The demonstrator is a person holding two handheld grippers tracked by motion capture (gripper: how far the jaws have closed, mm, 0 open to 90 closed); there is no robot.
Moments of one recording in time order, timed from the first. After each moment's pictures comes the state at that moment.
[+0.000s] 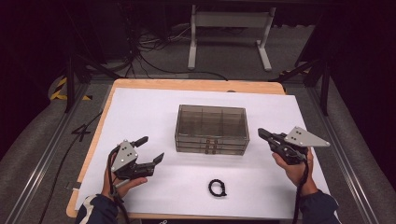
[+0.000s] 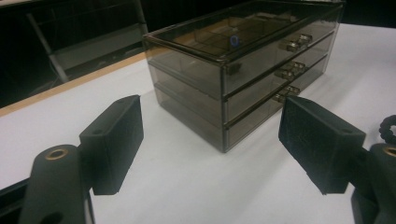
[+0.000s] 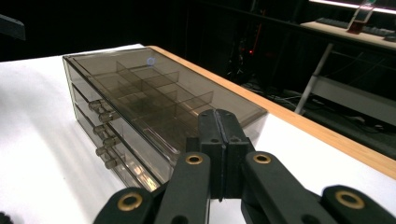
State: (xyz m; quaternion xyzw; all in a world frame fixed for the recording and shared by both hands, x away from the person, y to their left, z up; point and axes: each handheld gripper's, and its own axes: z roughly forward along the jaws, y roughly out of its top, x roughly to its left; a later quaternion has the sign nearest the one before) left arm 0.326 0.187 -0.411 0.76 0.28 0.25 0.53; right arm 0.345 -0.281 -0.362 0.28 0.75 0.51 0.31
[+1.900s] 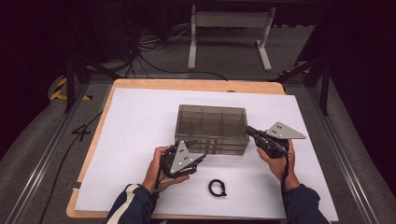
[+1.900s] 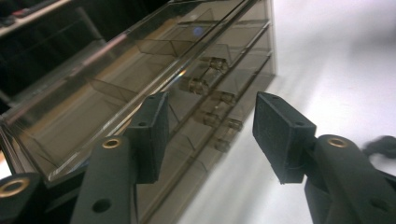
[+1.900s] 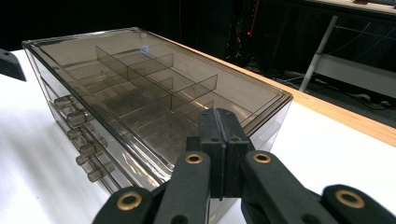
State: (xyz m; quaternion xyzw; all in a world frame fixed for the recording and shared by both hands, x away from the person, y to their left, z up) left arm 0.337 0.065 -0.412 0.82 0.15 0.28 0.48; right arm 0.374 -0.256 -0.387 0.32 0.75 0.50 0.29
